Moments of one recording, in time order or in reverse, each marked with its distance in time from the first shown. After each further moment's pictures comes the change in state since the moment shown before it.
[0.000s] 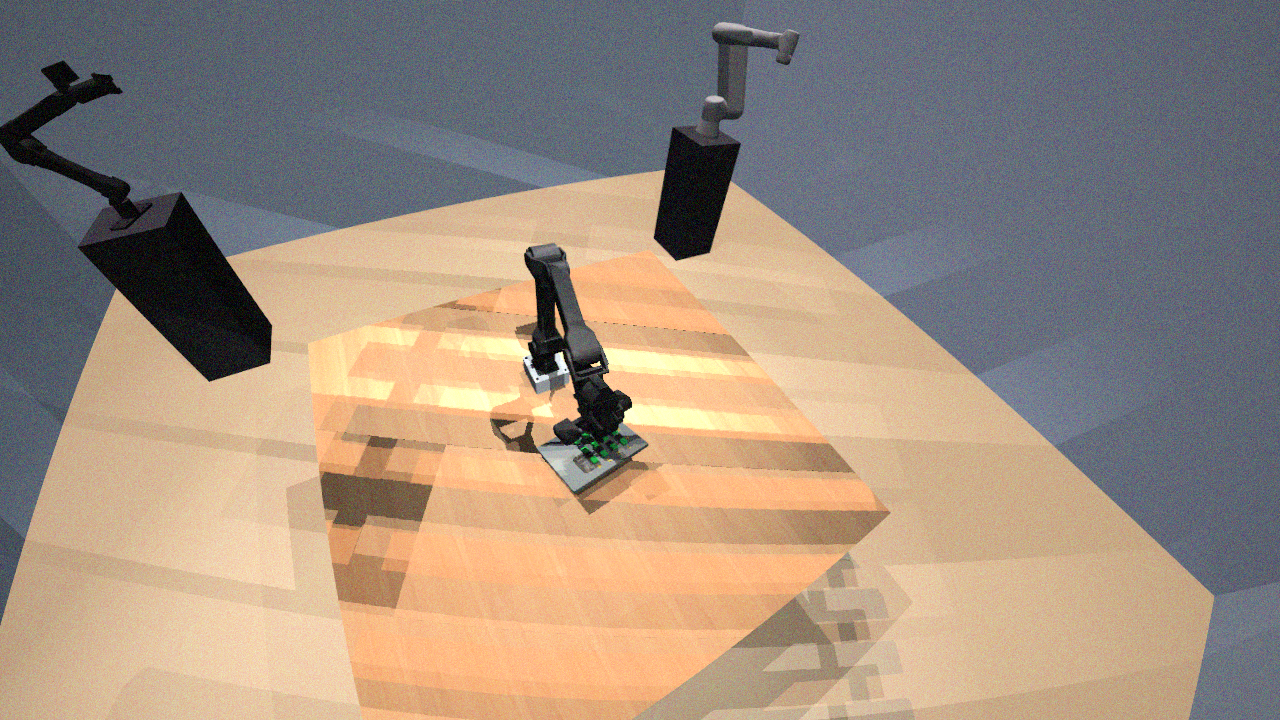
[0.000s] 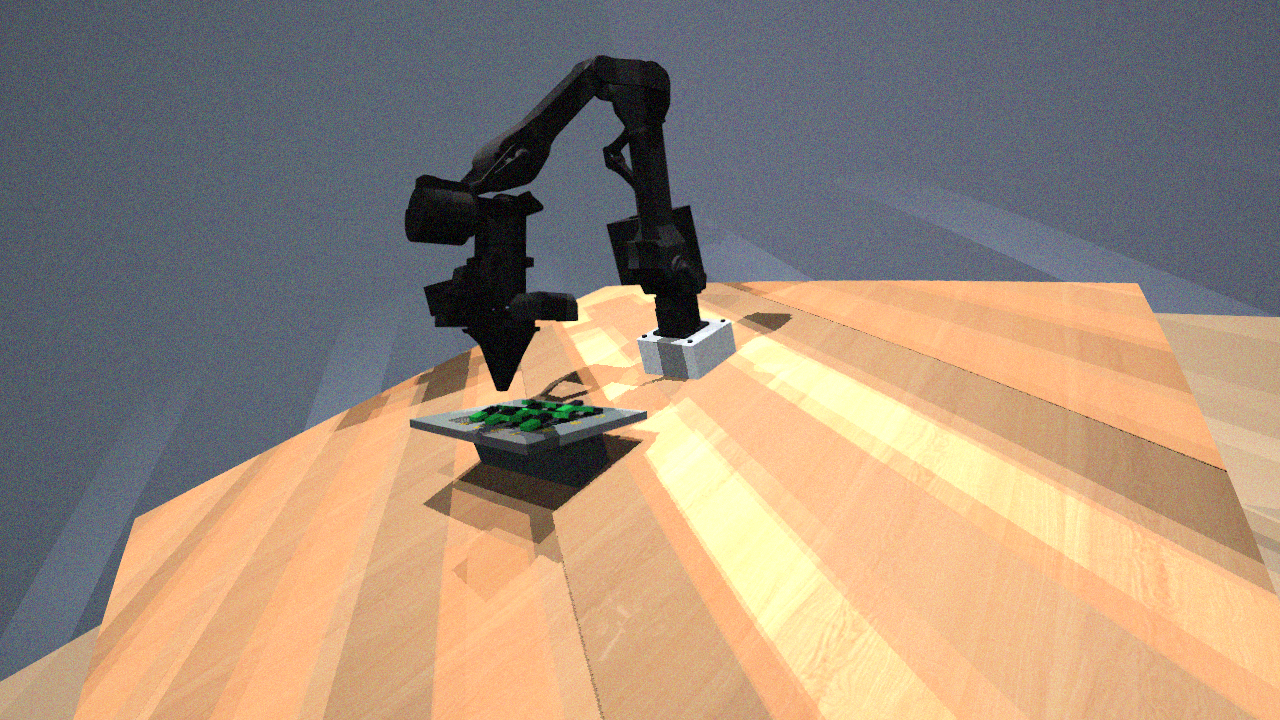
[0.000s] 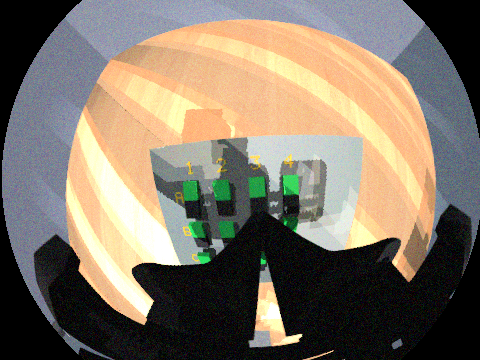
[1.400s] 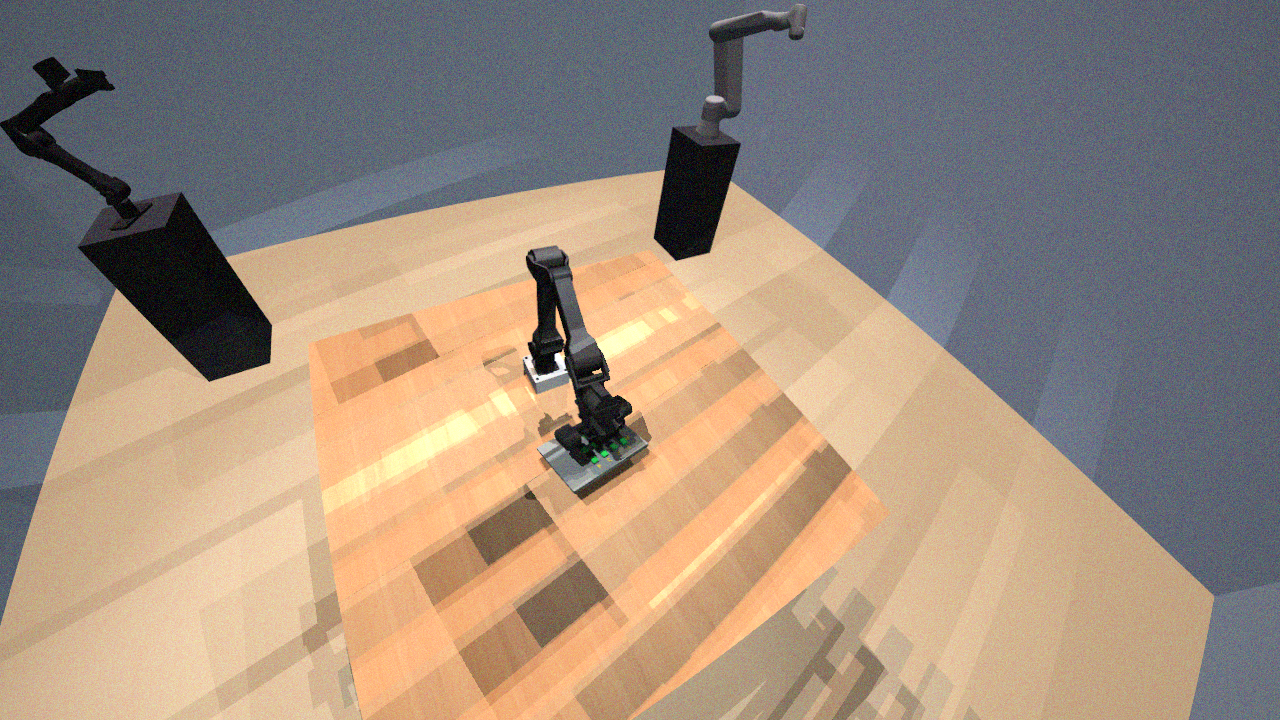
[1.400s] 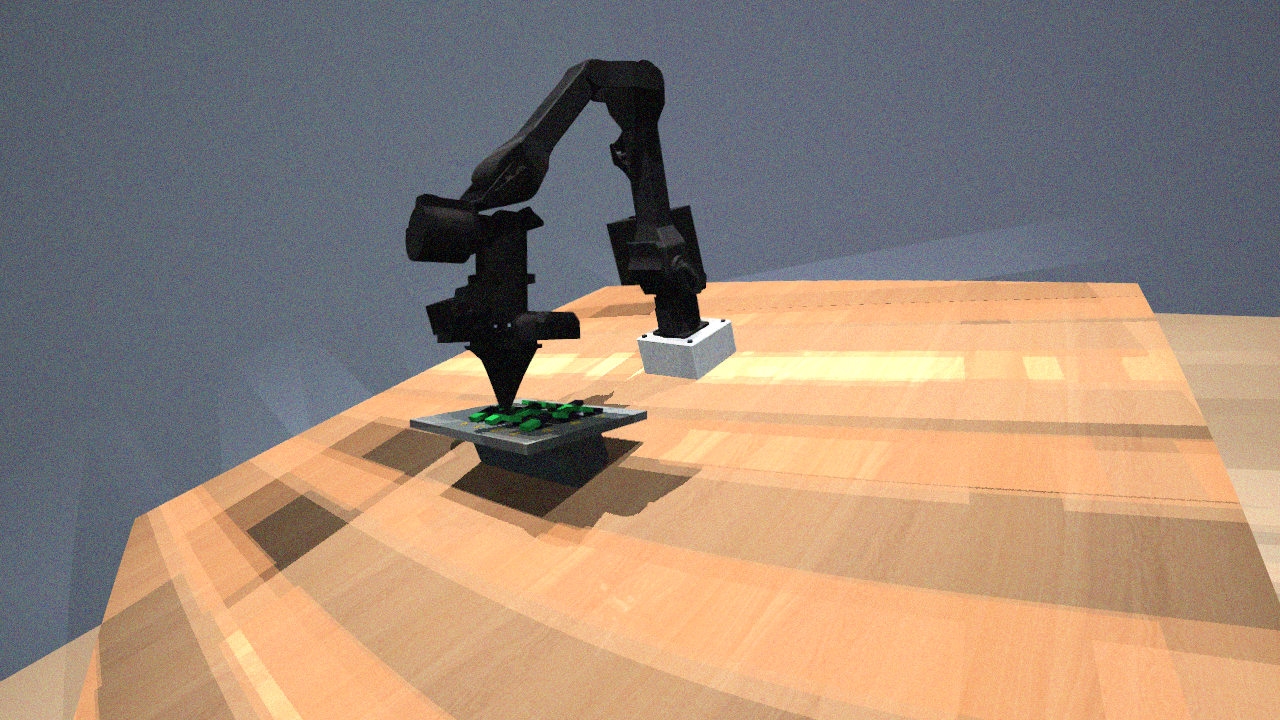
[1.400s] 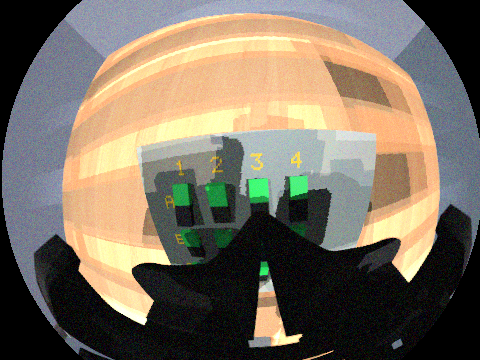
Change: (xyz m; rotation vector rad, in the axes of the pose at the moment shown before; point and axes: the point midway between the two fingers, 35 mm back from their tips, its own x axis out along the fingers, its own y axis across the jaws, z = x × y) arm 0.019 0.000 -0.003 0.003 0.011 0.002
